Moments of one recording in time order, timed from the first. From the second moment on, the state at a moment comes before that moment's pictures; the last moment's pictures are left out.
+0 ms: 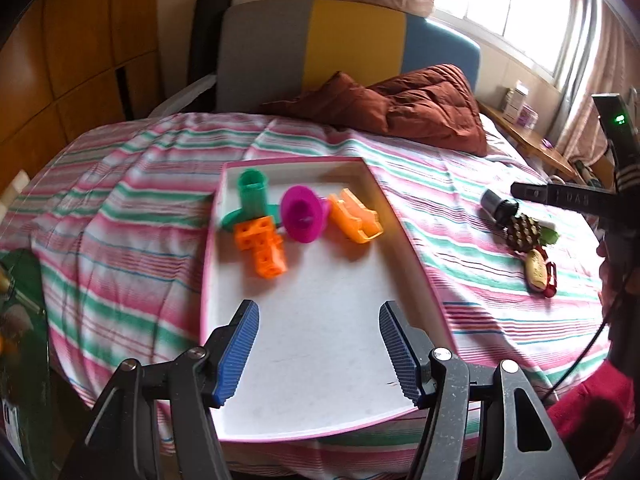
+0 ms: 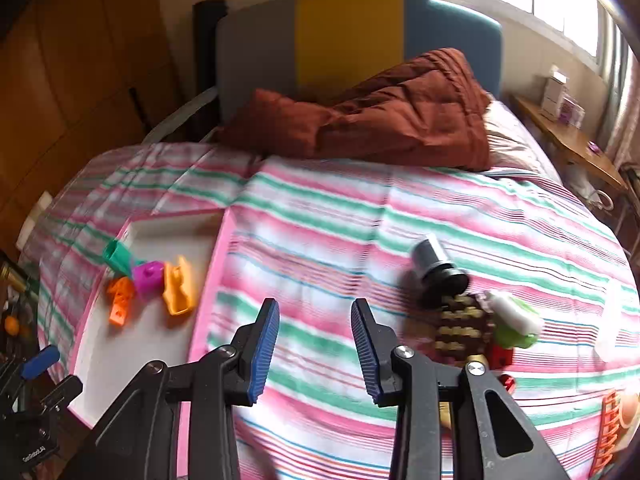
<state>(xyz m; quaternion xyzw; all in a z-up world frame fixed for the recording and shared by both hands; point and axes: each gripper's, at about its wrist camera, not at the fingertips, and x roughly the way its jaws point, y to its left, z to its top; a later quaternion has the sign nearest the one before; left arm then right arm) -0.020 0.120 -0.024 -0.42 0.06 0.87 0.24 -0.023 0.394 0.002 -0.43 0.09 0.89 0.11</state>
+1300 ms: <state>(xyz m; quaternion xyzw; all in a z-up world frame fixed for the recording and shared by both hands) -0.026 0.395 -0.046 -0.46 0.13 0.76 0.44 0.081 0.608 -0.052 -0.36 0.40 0.79 0.31</state>
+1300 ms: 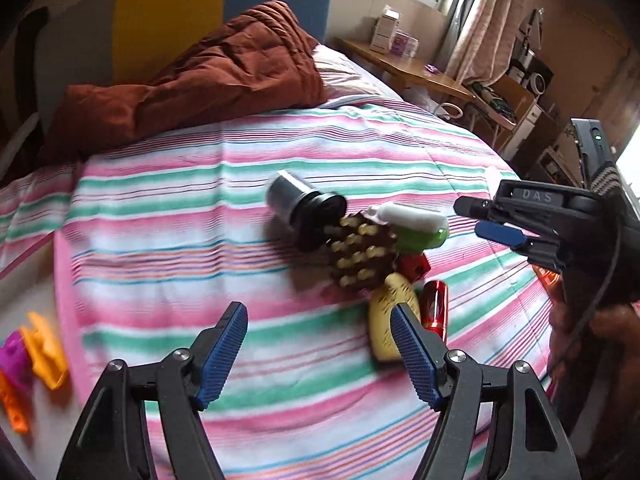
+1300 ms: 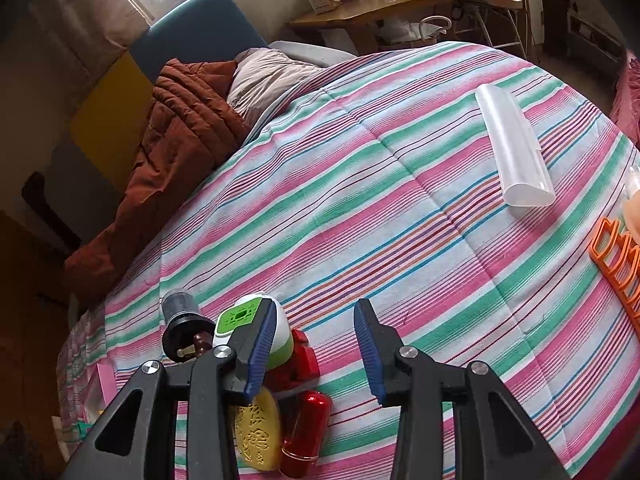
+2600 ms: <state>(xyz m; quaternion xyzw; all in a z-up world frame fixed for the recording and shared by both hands) -0.012 0.307 -0.093 -0.47 0.10 0.77 0.42 0.083 0.613 -0.064 -0.38 0.41 0.77 0.31</state>
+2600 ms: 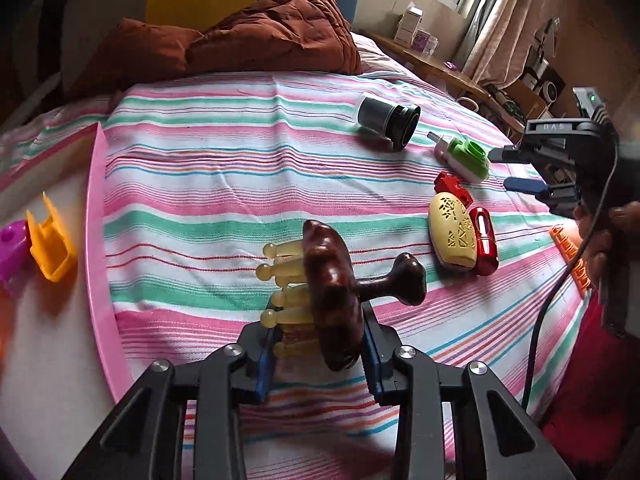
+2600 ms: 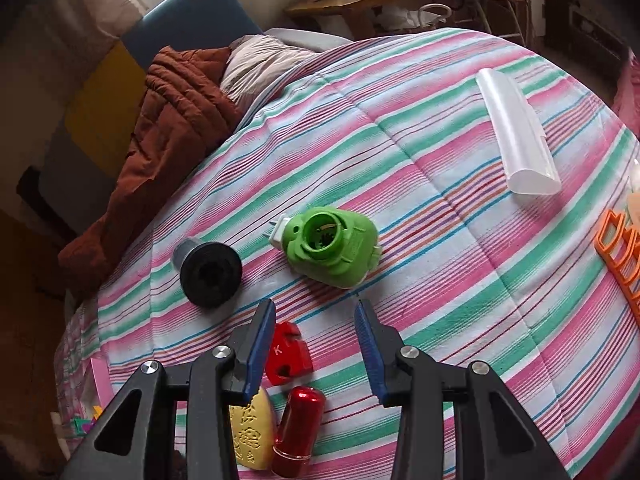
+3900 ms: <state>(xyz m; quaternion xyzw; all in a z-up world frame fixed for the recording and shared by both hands) -0.038 0.301 -0.082 -0.48 0.04 0.75 0.45 -0.076 0.524 -0.100 -0.59 0.15 0.78 0.12</state>
